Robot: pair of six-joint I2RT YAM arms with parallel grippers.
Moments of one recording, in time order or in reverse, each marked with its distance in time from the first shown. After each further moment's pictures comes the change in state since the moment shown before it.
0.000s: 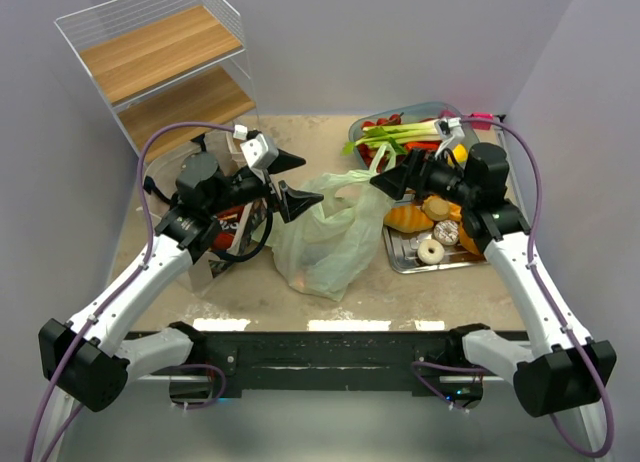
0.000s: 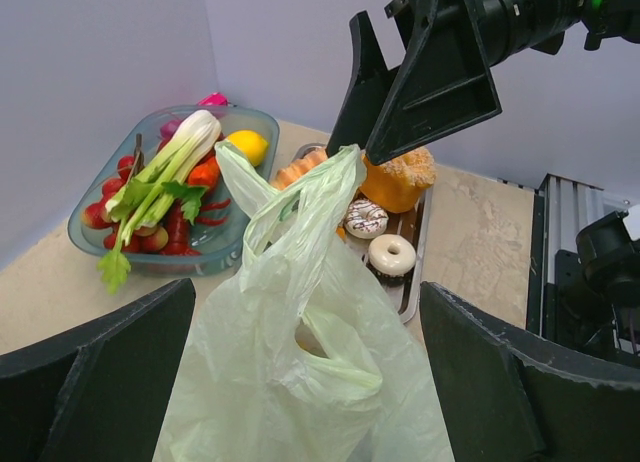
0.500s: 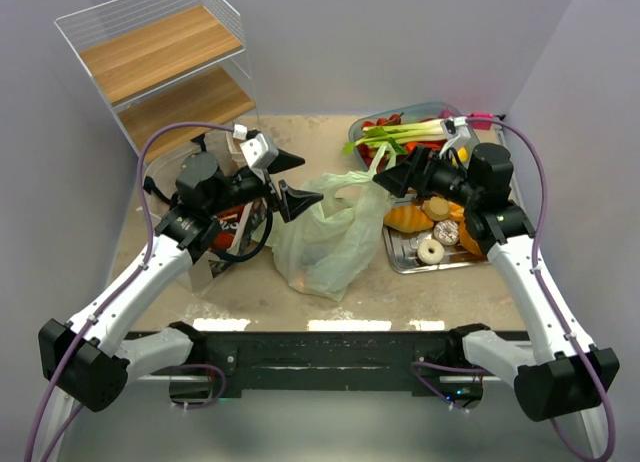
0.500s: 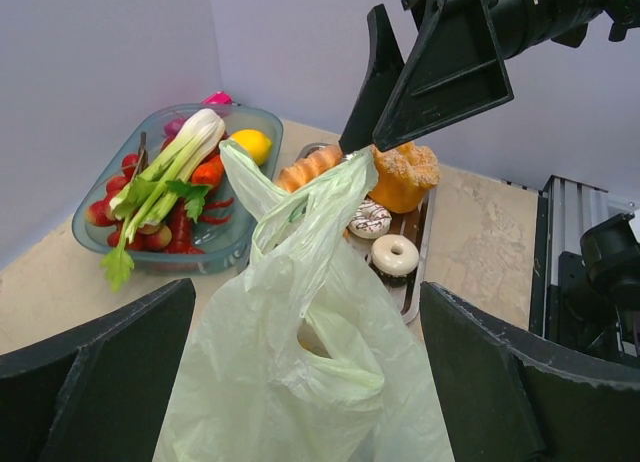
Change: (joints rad) left arm 0.000 0.000 0.000 -0.003 -0.011 0.000; right arm 0.000 -0.023 0.021 -0.067 0.061 0.038
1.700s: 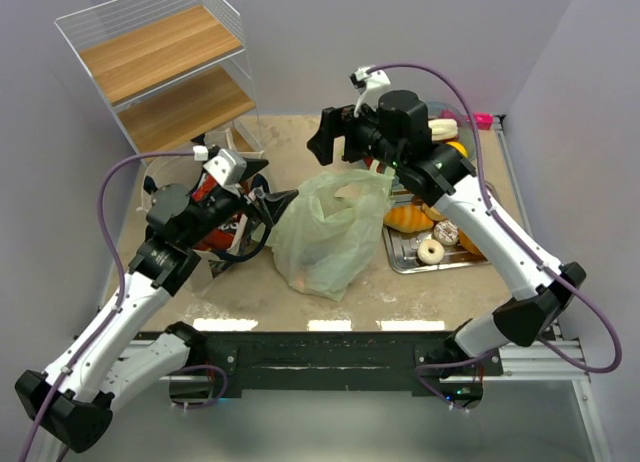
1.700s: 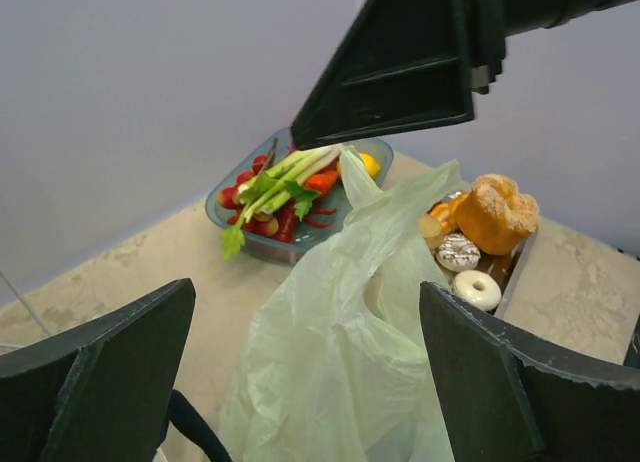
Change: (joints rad) left arm -0.003 -0.271 -0.128 -0.055 -0.328 0.002; right arm 0.477 0.424 0.657 -0.219 0.533 -0.246
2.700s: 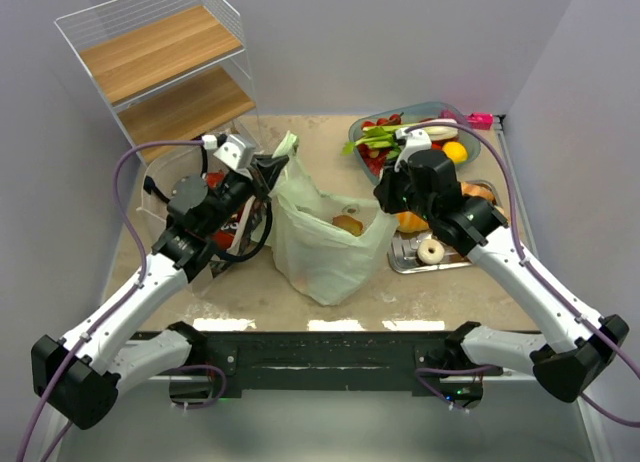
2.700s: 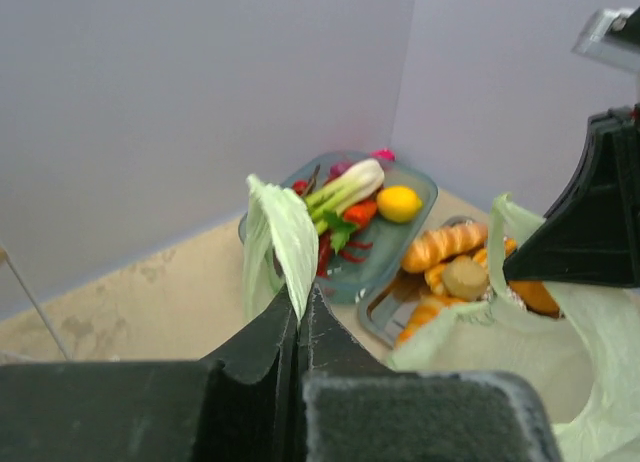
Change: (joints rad) left arm -0.030 0.163 -0.002 0.231 -0.148 -0.027; right arm -0.051 -0.336 -0.480 -0.091 0.185 0.045
